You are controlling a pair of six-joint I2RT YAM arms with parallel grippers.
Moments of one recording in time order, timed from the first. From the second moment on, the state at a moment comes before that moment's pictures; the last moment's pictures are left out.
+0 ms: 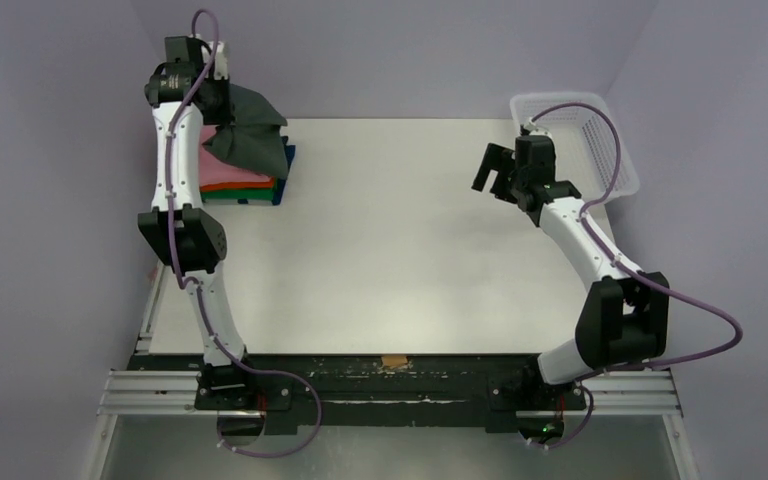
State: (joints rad) left arm 0.11 2.20 2.52 -1.09 0.10 0.04; right arm 0.15 1.48 1.18 -0.34 0.09 0.43
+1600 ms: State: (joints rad) left arm 0.25 2.05 2.16 -0.70 0.02 -0.06; right arm 0.15 1.58 1.24 -0.42 0.17 0.43
